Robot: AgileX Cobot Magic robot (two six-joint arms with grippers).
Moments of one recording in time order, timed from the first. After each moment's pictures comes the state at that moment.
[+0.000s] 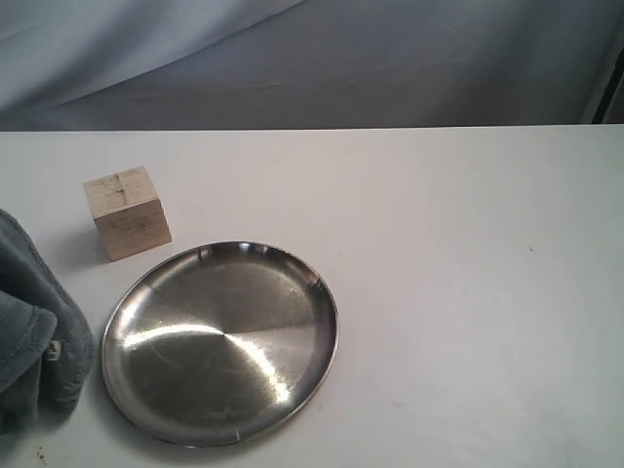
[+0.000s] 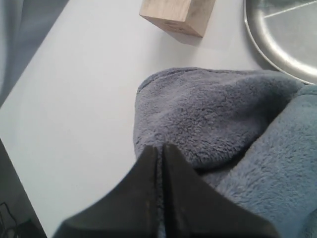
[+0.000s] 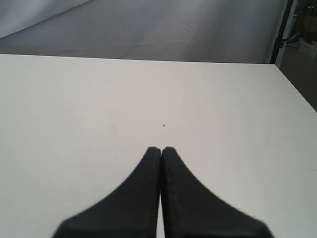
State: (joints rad) left arm -0.06 1.09 -1.09 0.10 1.07 0.80; right arm 0.00 0.00 0.00 0.04 0.34 -0.07
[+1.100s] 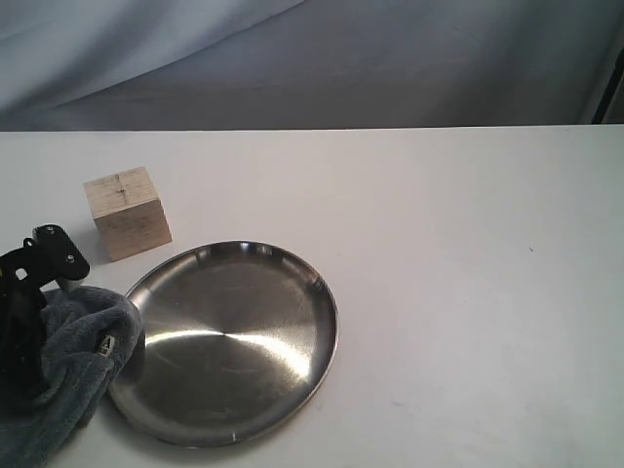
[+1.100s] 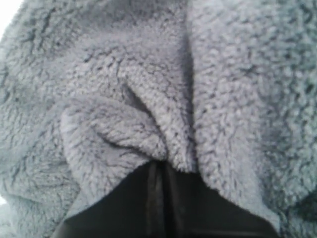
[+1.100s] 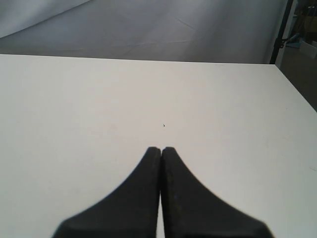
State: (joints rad) left arm -0.08 1.77 -0.76 0.00 0.60 0.78; right arm 0.00 0.00 0.00 0.04 0.34 -0.07
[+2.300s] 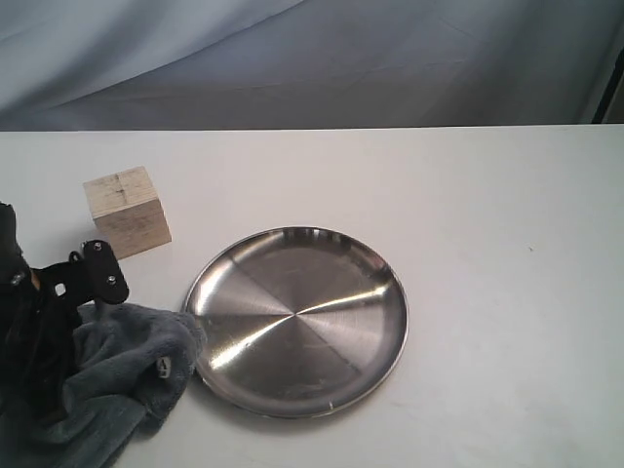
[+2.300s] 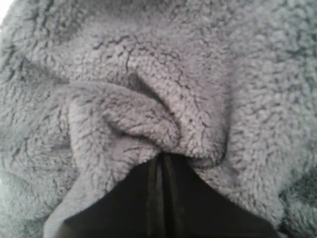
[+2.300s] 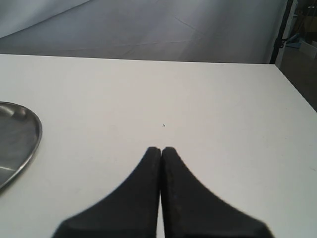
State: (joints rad) left arm -0.24 1.71 -0.75 0.01 0.69 0.78; right arm 0.00 0.00 0.00 0.04 0.34 -0.07
